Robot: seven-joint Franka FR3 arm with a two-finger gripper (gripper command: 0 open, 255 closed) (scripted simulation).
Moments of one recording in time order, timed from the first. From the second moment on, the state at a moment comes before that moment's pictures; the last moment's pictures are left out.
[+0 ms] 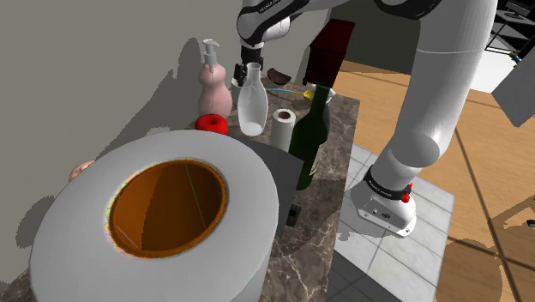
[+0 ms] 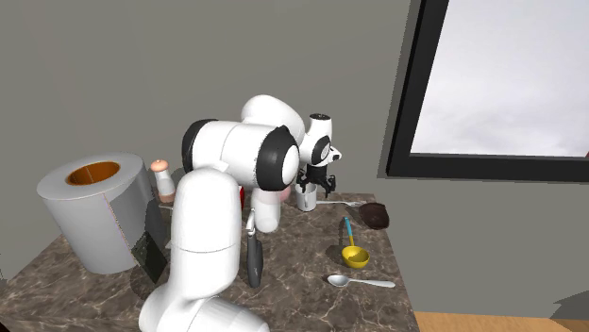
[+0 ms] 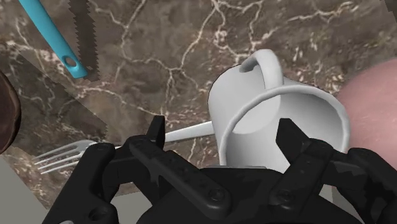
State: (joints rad) arm -0.02 0.31 -0.03 -1.89 0.06 2.28 -0.13
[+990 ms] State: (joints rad) arm -0.02 0.31 -0.03 -1.89 0.06 2.28 -0.13
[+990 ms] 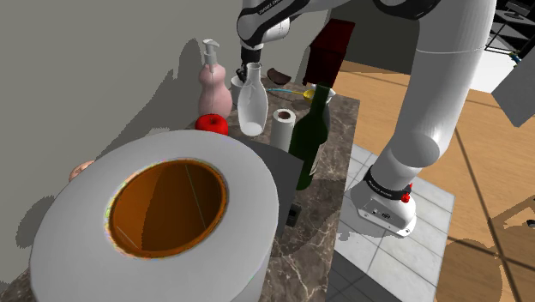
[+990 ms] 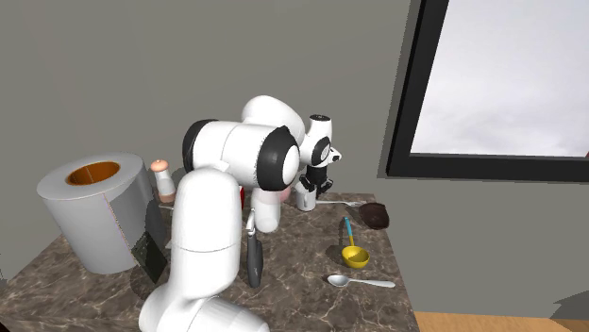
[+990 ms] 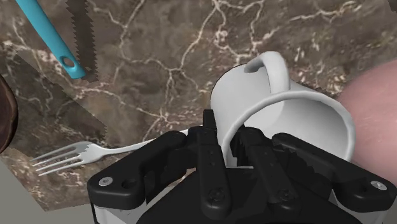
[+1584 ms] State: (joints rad) arm -0.02 0.28 -0.03 -1.86 0.06 2.21 -0.12
